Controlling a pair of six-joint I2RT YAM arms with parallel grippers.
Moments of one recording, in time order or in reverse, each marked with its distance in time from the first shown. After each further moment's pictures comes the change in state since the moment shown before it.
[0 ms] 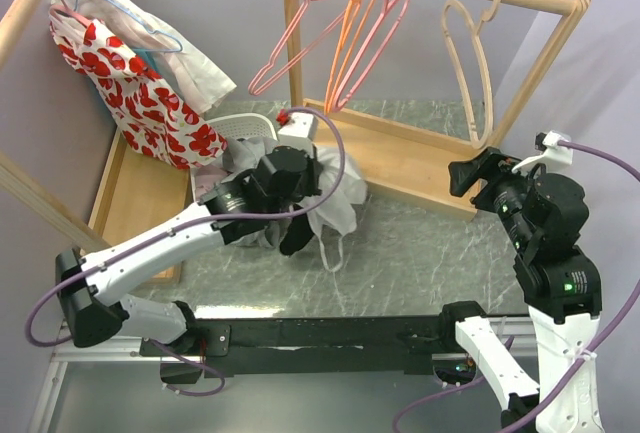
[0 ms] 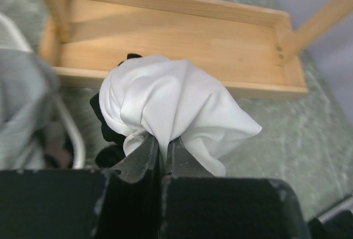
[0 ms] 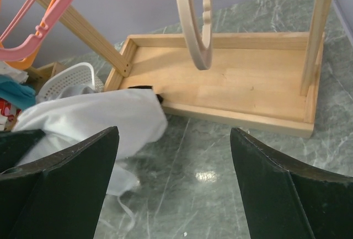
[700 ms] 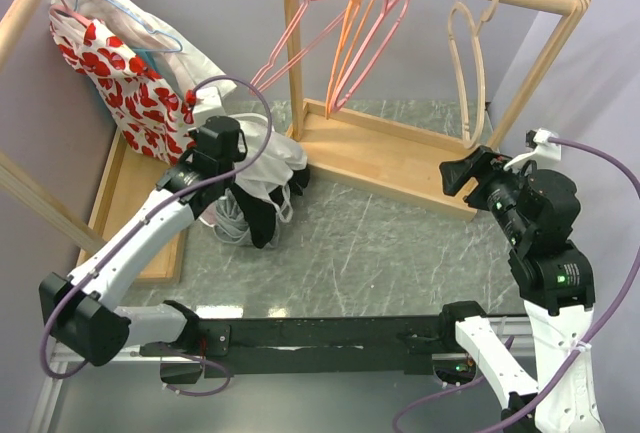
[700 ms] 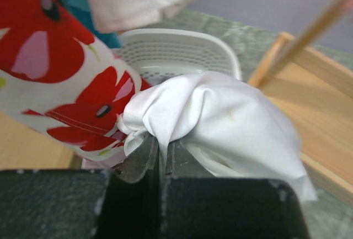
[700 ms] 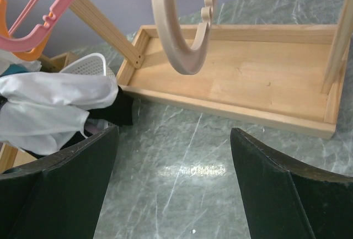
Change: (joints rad) left arm 0.449 -0.102 -0.109 -0.053 -0.233 0.043; right arm 0.000 0.009 -0.040 0.039 -0.069 0.026
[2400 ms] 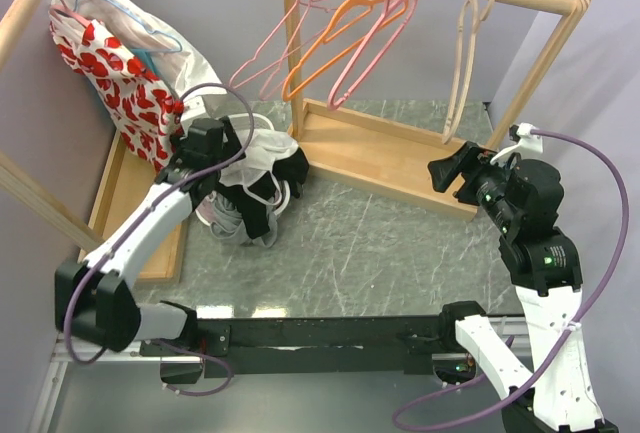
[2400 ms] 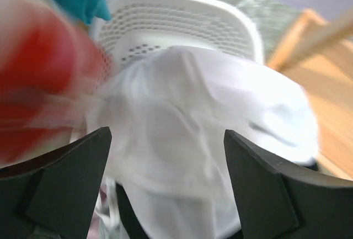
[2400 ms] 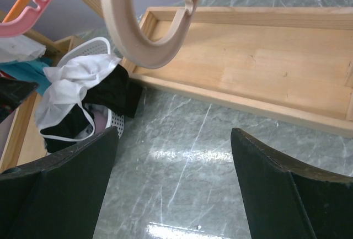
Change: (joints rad) left arm 0.220 0.101 -0.106 0.076 0.222 -0.090; right arm 0.000 0.045 -0.061 0.051 -0.068 0.015
